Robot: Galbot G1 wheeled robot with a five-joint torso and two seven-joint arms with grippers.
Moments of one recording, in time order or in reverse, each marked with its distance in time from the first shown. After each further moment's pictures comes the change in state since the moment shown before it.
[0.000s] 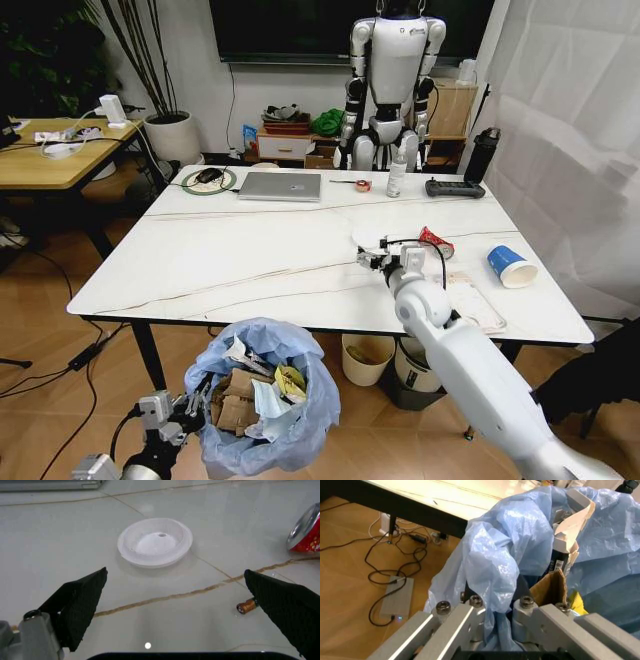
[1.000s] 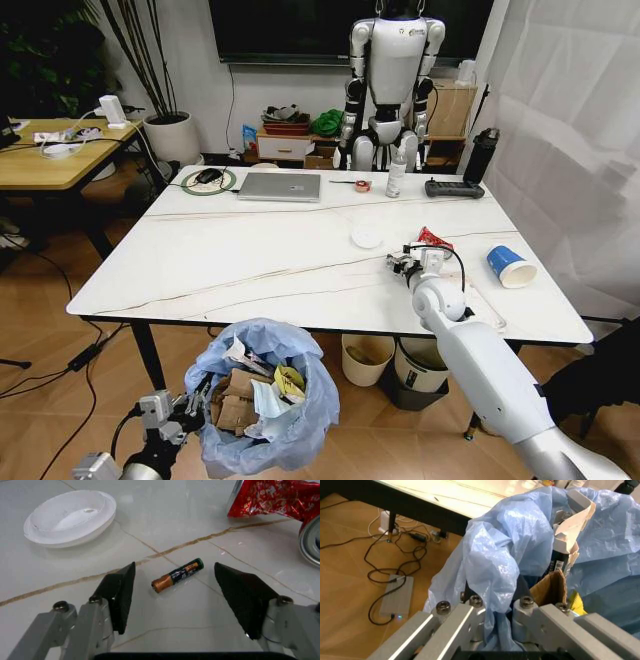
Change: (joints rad) left arm -0.011 0.013 0.003 0.017 -0.010 0.002 -0.003; right arm -0.031 -0.025 0.079 -0.071 0.001 -0.016 -0.029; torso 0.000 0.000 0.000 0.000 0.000
